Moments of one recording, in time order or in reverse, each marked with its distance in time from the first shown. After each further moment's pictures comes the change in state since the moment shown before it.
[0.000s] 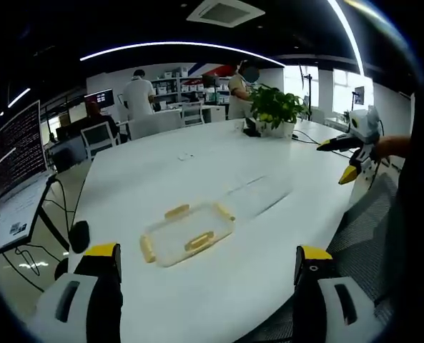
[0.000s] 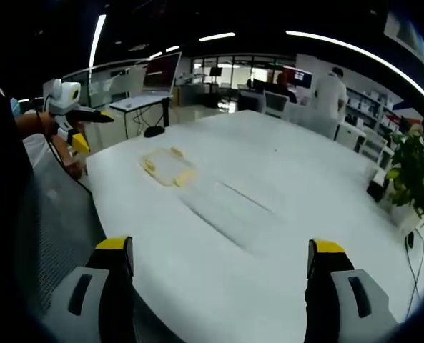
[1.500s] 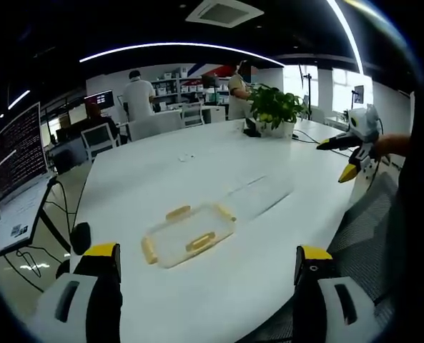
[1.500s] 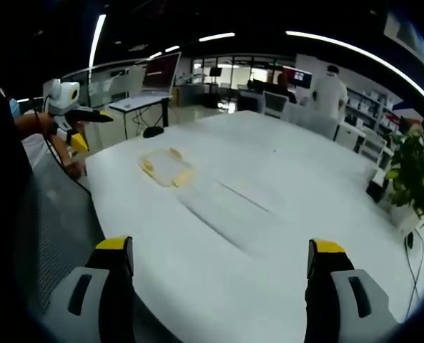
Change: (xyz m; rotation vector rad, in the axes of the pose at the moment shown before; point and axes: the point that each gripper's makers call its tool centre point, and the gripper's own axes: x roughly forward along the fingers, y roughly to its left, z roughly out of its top) left arm -0.001 -0.001 0.002 0.008 -0.003 0.003; right arm -0.001 -0.004 0.000 -0.001 -0.002 -0.002
